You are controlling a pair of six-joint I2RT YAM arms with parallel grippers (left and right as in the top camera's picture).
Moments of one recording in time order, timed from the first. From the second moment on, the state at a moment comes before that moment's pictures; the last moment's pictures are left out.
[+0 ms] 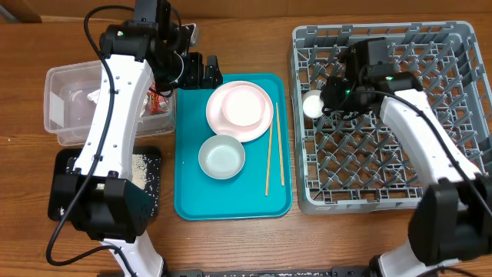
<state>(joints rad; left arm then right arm) -0.12 1.93 1.95 -1.24 0.36 -0.10 0.13 1.74 1.39 -0.75 -0.27 0.28</state>
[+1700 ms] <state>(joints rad) 0.23 1.93 2.24 -1.25 0.26 -0.15 1.03 1.76 1.28 -0.38 0.05 0.34</state>
